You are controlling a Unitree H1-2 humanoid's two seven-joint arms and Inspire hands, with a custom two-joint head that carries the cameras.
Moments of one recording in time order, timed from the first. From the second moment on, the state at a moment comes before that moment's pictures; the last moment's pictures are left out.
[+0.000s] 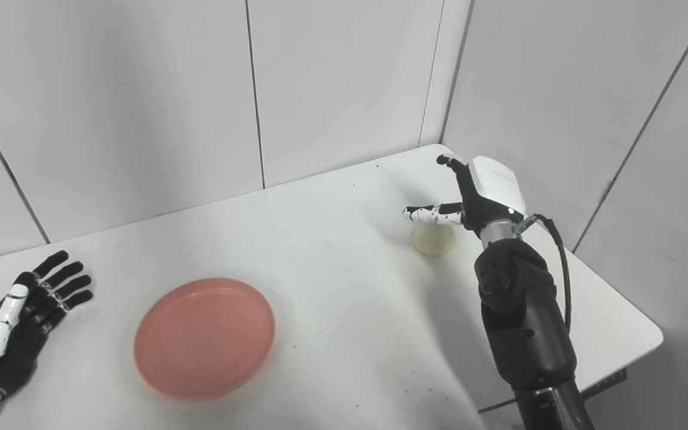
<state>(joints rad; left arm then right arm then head) -0.73 0.24 0.08 1.13 -0.36 -0.29 -0.64 -0.31 -0.36 -0.31 -0.20 -1.03 0.47 0.35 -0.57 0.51</state>
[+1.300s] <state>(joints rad) -0.72 0.24 0.07 1.11 -0.36 -0.29 -0.64 -0.34 -0.38 -0.30 0.05 -0.95 0.47 0.32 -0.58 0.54</state>
